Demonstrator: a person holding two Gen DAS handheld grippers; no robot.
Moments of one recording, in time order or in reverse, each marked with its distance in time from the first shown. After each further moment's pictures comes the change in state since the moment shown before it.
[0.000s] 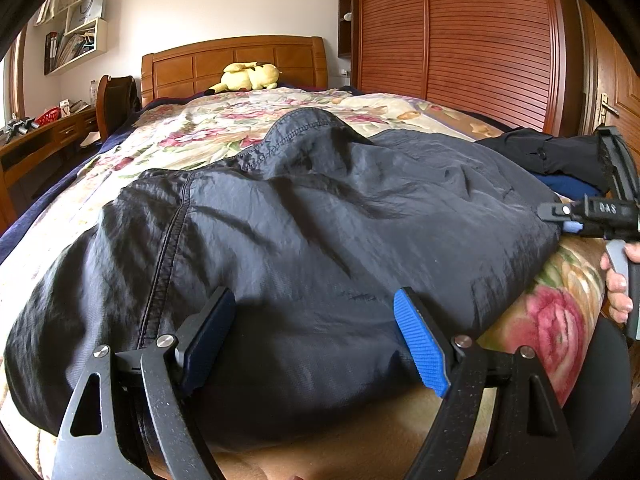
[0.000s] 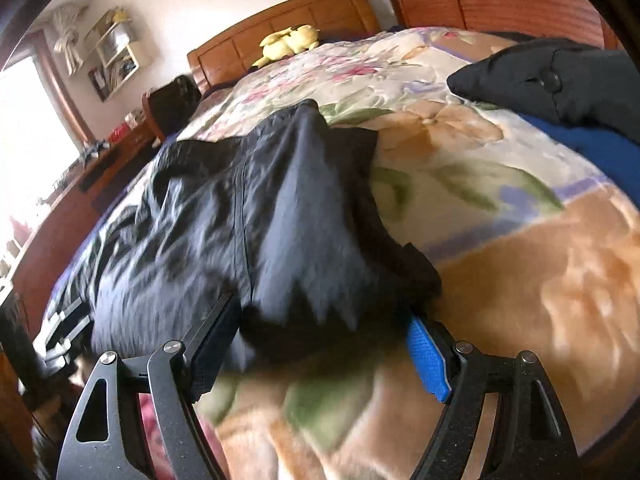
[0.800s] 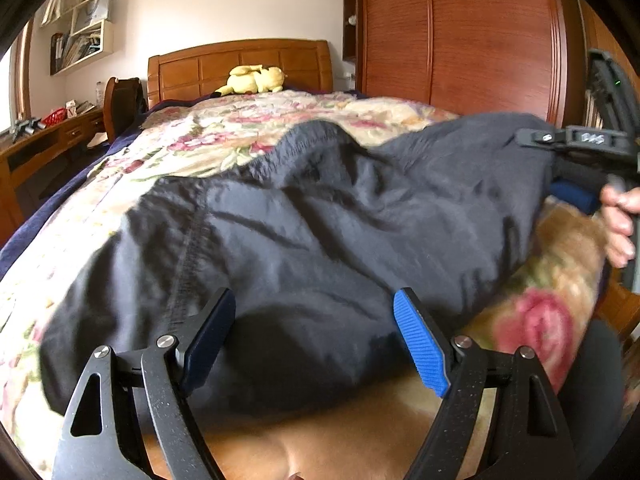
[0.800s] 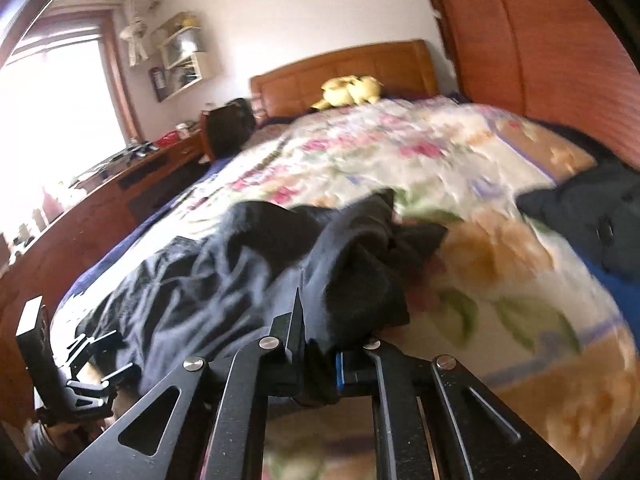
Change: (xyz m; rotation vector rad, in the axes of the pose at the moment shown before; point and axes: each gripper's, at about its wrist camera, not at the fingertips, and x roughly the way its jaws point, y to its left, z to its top) left arm -0.030 0.010 0.009 -0.027 -0.017 -0.001; right arm -0.031 0.084 0.036 -0.294 -0.172 0.088
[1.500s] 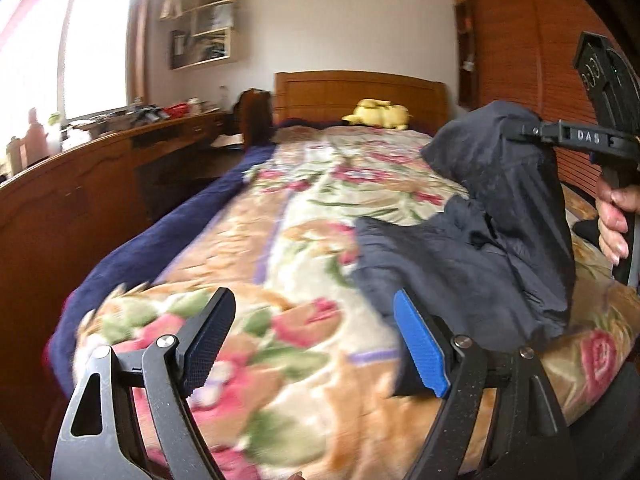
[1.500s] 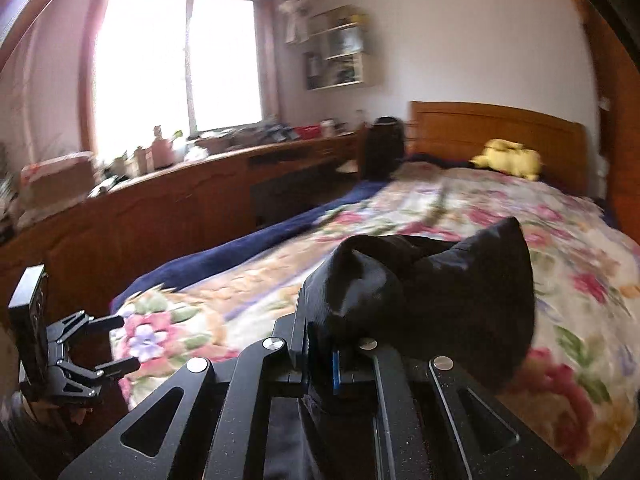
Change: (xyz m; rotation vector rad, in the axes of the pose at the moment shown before) left arm -0.120 0.169 -0.001 -0.171 -0.099 0.372; right arm 0.085 0.244 0.072 -0.389 -0.027 0.375
